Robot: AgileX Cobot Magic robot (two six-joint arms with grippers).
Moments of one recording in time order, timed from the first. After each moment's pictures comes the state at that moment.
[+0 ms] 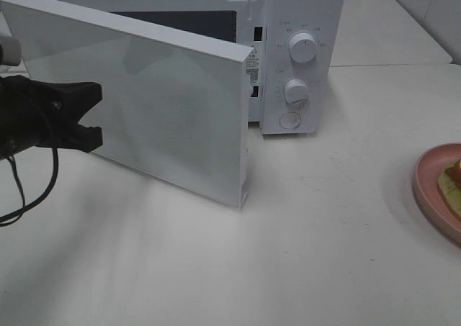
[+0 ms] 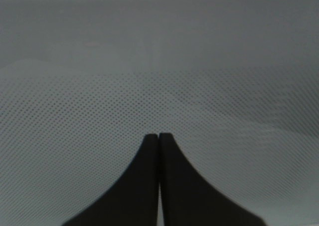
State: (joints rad) left arm -0.35 1.60 -0.44 0.31 -0.88 -0.12; right arm -0.04 0.00 -0.50 0.00 1.01 0.00
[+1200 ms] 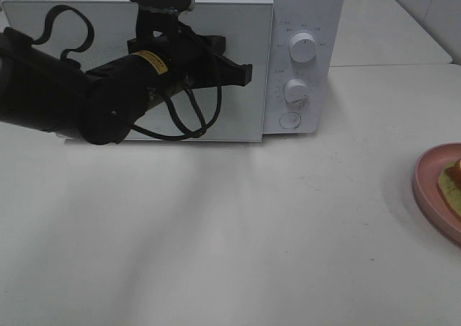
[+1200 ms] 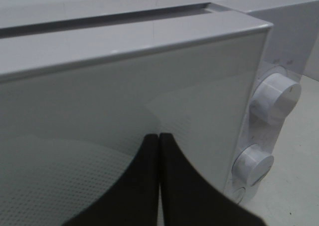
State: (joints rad) left arm -0.69 1.98 -1.06 -0.20 -0.68 0.14; right arm -0.04 0.00 -0.50 0.00 1.01 0.00
